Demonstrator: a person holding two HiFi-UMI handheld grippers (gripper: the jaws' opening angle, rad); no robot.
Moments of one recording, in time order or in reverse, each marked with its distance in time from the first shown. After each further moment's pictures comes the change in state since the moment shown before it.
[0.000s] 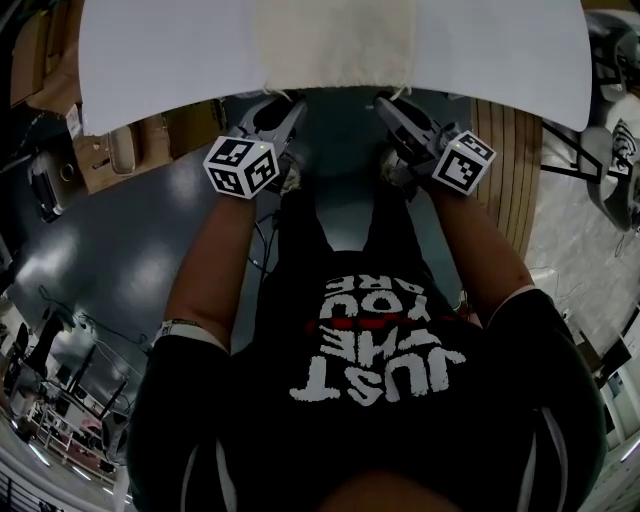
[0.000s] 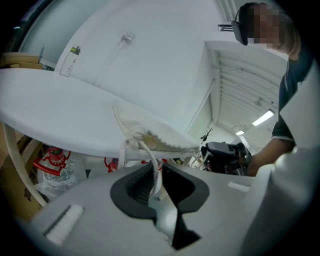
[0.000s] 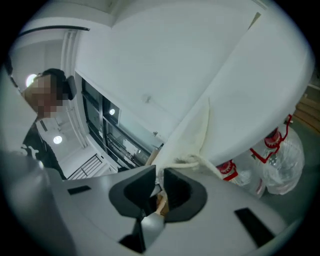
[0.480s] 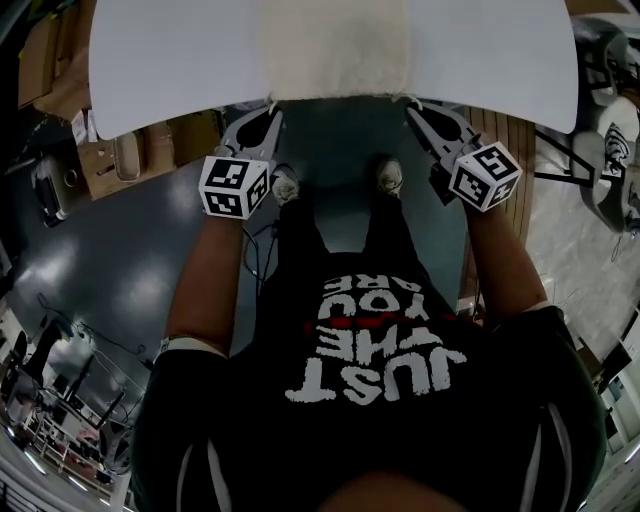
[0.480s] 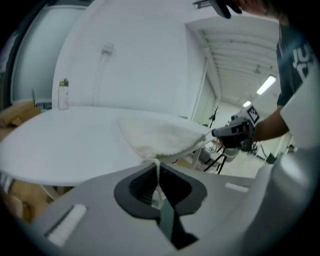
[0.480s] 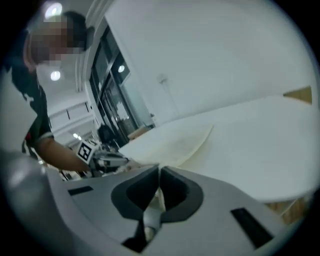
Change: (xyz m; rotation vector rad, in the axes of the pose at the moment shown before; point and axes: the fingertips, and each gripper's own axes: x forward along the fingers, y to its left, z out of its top) left arm -0.047 0.003 0.028 0.246 0.080 0.168; right arm -0.039 0.006 0.031 -0.466 0.245 -0.225
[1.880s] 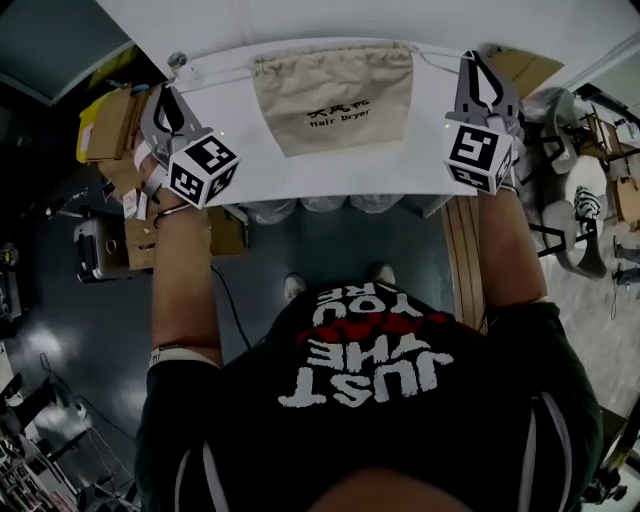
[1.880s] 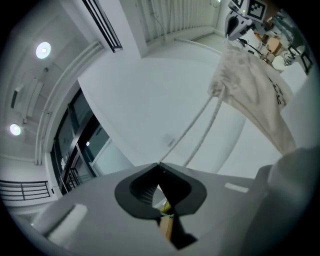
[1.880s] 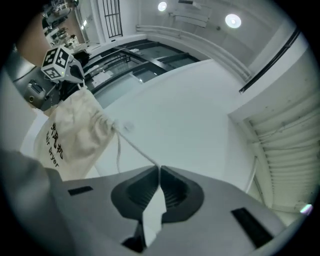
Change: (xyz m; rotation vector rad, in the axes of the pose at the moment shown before) left arm -0.240 0.096 0.385 0.790 -0.312 1.149; right arm -0.150 0.050 0.398 -1.056 -0.338 -0.995
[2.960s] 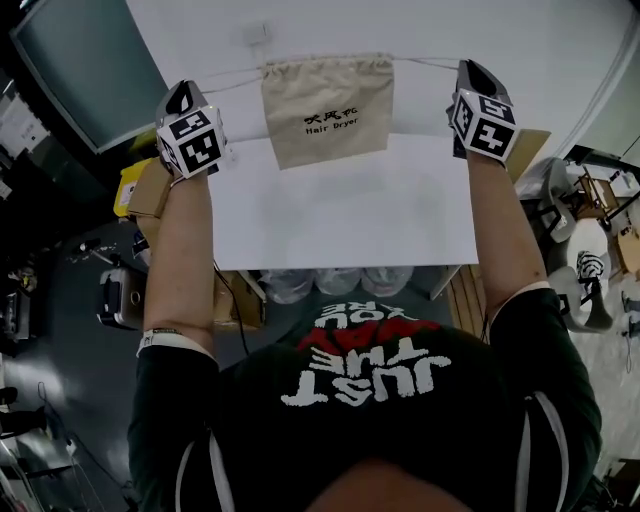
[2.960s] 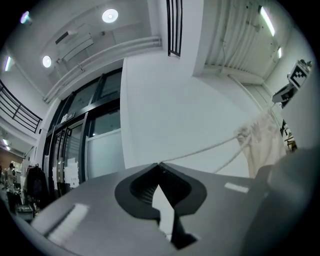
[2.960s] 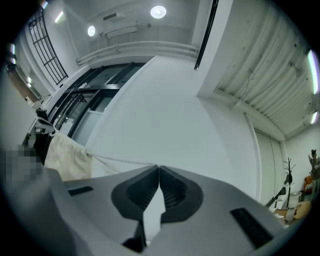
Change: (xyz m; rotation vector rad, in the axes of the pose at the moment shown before) left arm 0.070 0.139 0.095 -0.608 -0.131 -0.046; right arm 0.065 -0.135 0.078 0.610 -0.104 -0.040
